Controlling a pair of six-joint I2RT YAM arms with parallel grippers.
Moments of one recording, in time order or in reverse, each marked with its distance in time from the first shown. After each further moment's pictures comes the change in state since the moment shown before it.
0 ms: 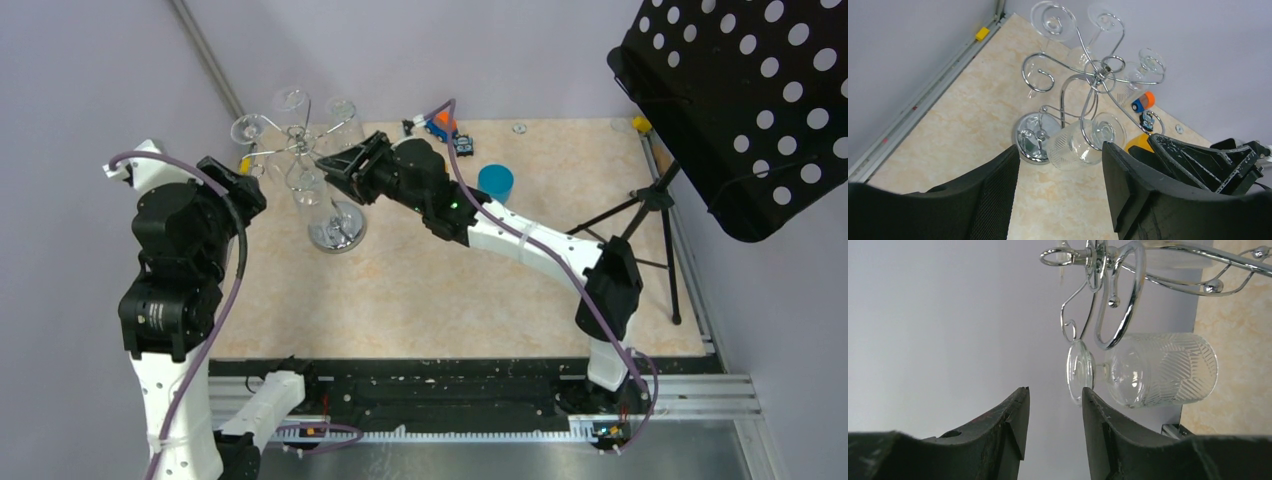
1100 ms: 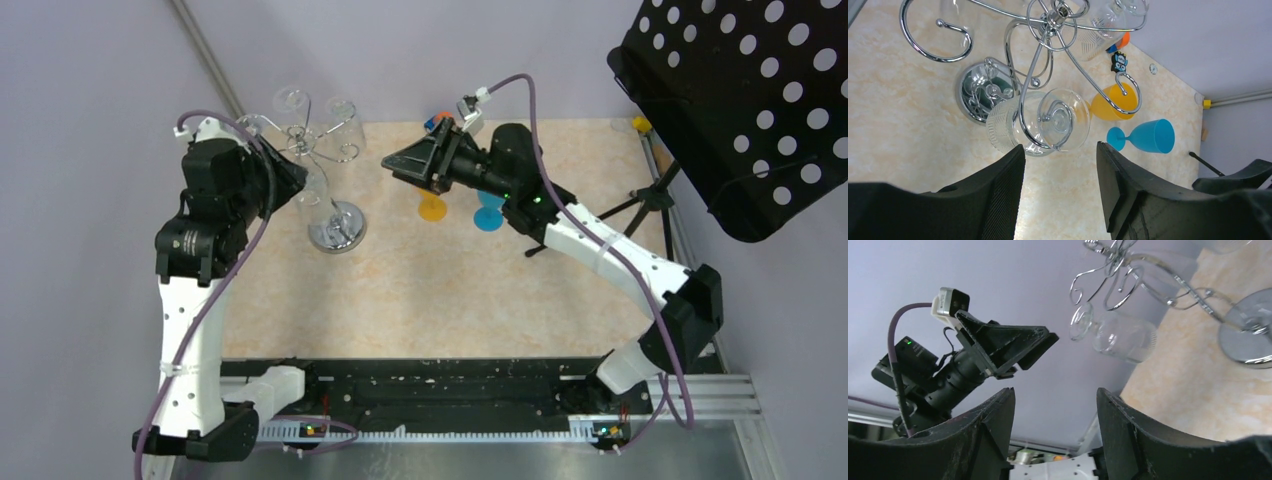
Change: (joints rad) left arm -0.041 0.179 -0.012 -0.001 0.213 -0.119; right arm -0.260 -0.376 -0.342 0.039 -0.427 -0.370
